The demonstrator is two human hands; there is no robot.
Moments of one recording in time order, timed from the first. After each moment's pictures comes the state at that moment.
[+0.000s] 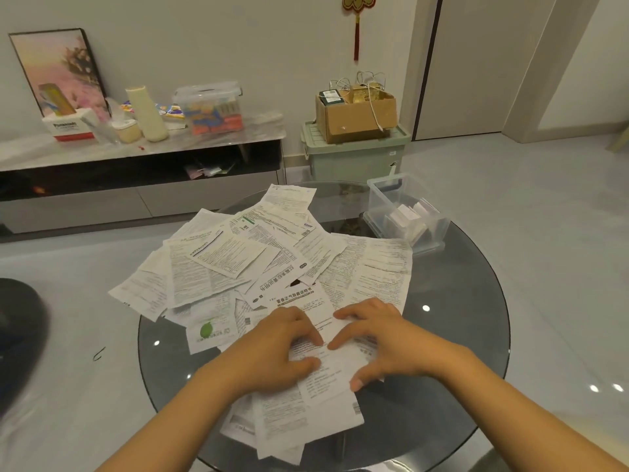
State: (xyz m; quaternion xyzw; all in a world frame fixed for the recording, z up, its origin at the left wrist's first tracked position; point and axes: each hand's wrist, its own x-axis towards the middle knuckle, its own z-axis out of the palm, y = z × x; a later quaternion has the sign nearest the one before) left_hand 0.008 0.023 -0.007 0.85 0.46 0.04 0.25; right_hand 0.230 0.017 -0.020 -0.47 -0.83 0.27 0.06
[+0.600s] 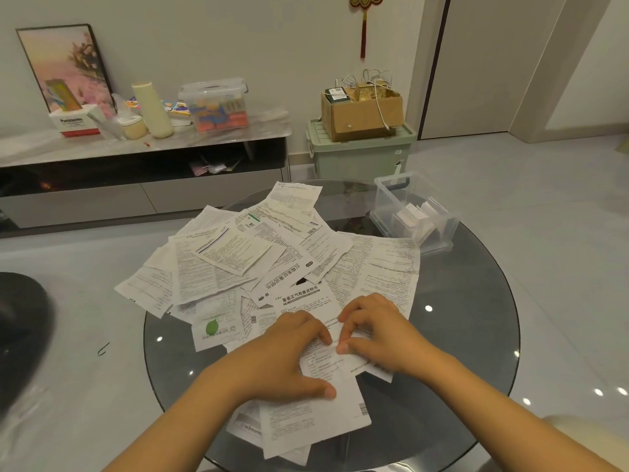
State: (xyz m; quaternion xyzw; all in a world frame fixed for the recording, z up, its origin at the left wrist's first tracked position) left_hand 0.009 0.013 0.001 0.85 0.44 -0.01 0.28; right_hand 0.210 0.023 -0.033 -0.54 -0.76 0.31 0.18
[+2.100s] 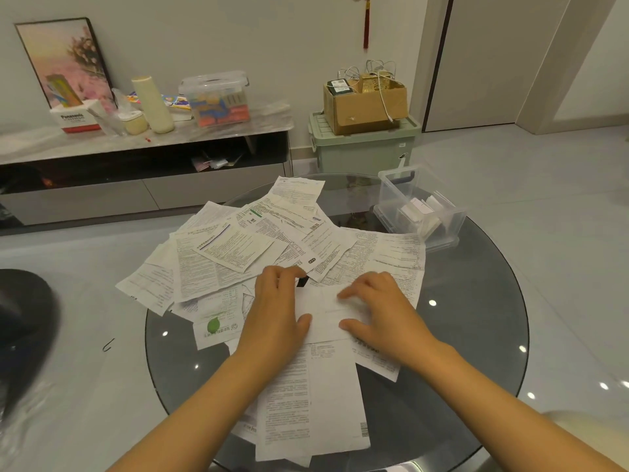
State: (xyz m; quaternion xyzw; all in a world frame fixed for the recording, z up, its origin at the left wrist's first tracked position) left_hand 0.018 0.036 -0.019 0.76 0.58 0.24 0.14; right_hand 0.206 0.033 -0.032 -0.56 -0.77 0.19 0.24
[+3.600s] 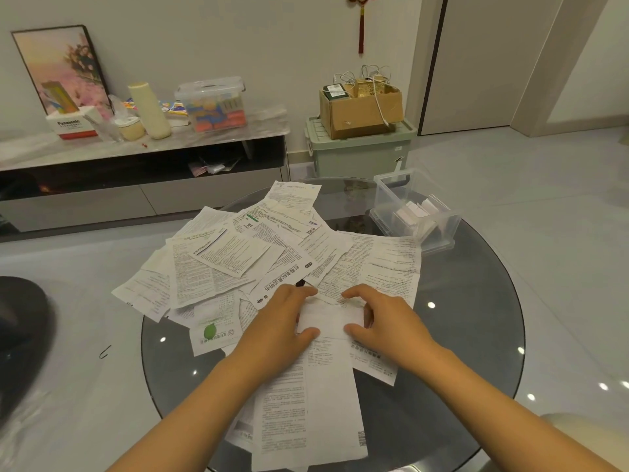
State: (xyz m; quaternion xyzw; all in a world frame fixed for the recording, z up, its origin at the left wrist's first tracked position) left_hand 0.014 0.041 -0.025 0.80 0.54 0.15 0.22; right_hand 0.209 0.027 -0.024 -0.62 -0.71 0.26 0.19
